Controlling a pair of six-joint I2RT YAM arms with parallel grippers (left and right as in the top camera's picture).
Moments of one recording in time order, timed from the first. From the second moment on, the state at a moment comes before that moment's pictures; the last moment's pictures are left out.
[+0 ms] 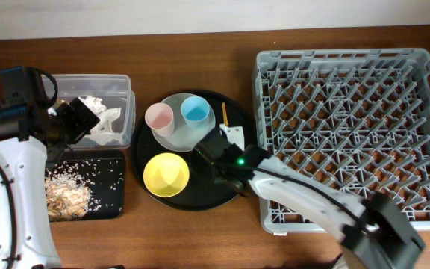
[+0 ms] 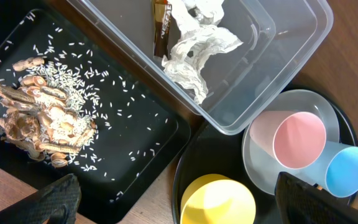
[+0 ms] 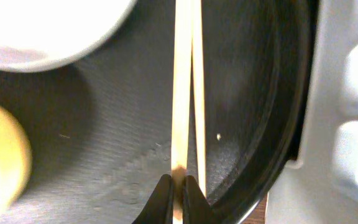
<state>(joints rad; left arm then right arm) 0.25 1.49 1.52 -1.22 0.04 -0.52 0.80 1.68 1.14 -0.67 0.27 0.68</state>
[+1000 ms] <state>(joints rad) 0.25 1.49 1.52 -1.22 0.04 -0.52 0.43 1.58 1.15 -0.82 0.21 0.36</state>
